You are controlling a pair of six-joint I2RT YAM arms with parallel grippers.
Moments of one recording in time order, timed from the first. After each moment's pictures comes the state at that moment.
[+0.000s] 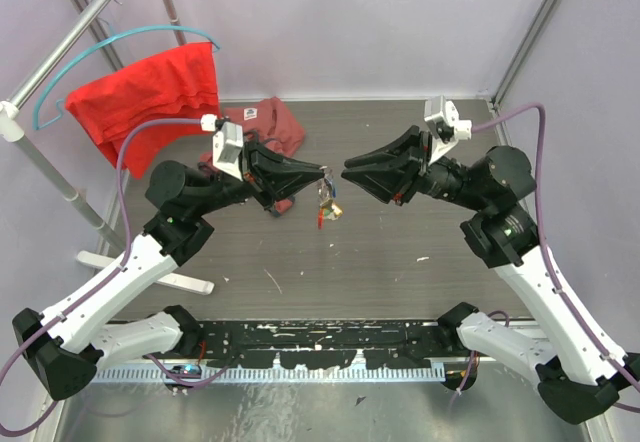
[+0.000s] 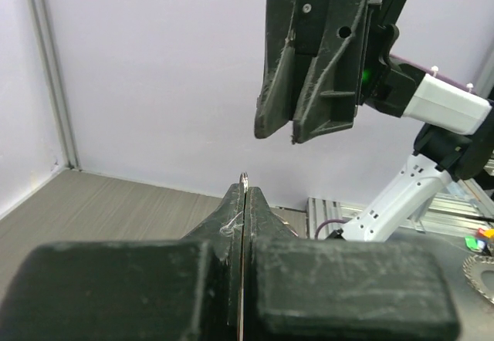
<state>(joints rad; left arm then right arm) -0.75 1.03 1.00 0.47 0.59 -0.36 0.55 0.91 1.18 0.06 -0.70 0.39</state>
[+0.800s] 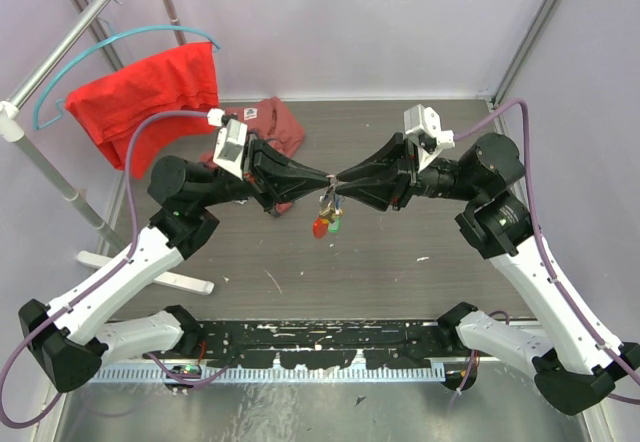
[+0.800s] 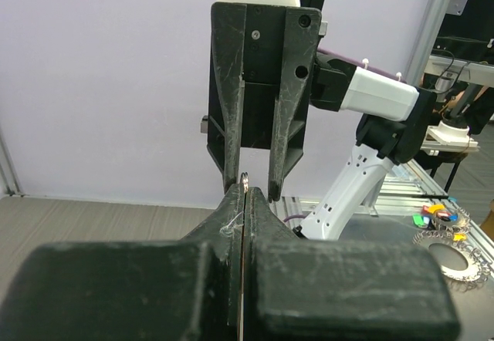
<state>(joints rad) -0.75 1.08 1.05 0.57 0.75 -0.46 0.55 0.96 1.24 -0.04 -0.93 0.18</state>
